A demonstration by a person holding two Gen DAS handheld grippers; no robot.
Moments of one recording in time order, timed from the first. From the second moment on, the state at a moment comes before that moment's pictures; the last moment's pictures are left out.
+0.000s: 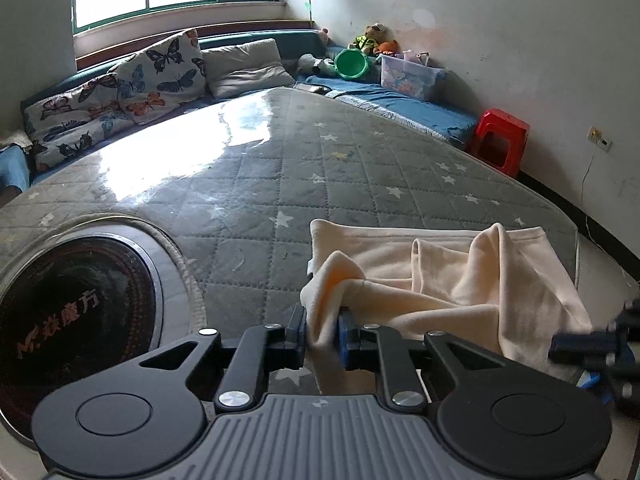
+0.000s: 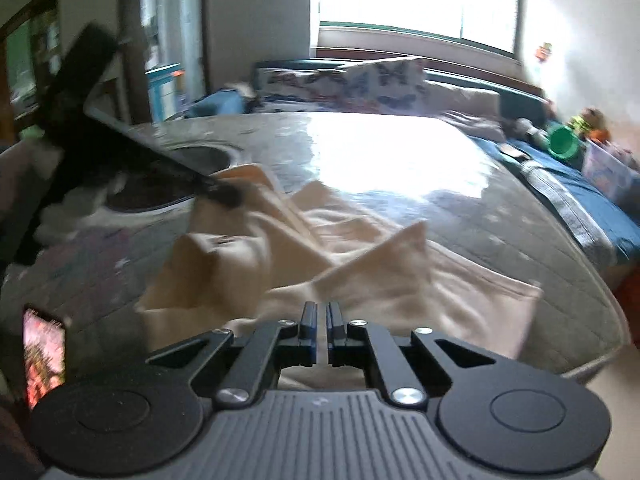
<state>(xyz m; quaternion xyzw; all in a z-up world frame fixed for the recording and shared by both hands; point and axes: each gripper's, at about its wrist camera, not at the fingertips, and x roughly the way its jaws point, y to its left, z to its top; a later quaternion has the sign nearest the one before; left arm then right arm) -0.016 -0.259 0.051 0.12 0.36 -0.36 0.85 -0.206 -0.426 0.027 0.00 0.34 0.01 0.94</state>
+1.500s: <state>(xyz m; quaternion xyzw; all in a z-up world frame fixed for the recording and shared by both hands) -0.006 -0.037 0.051 0.04 0.39 -0.15 0.91 0.020 -0.311 0.001 -0.08 0.38 0.17 0.91</state>
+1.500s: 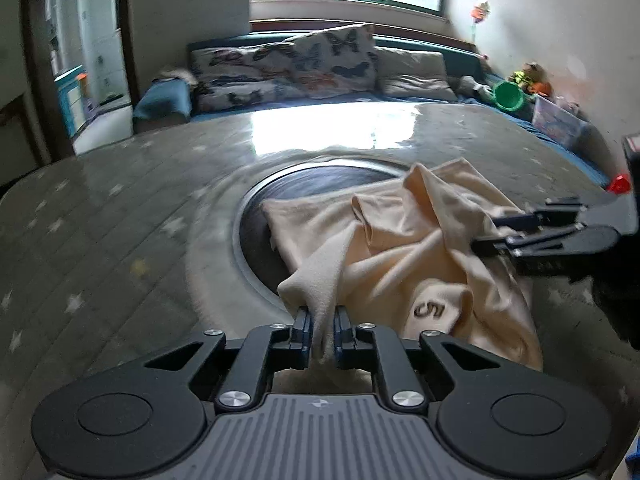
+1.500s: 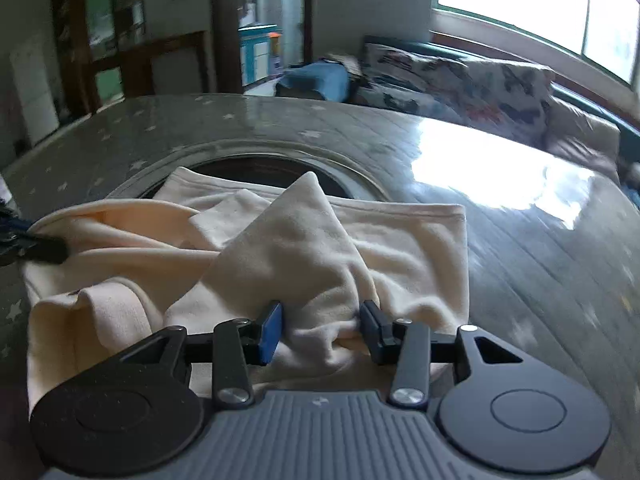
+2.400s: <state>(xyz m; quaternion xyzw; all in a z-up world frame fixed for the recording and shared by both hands) -0.027 -0.016 0.038 0.02 0.39 -0.16 0.91 0.108 -0.259 0.013 -0.12 0.39 0.14 0.90</state>
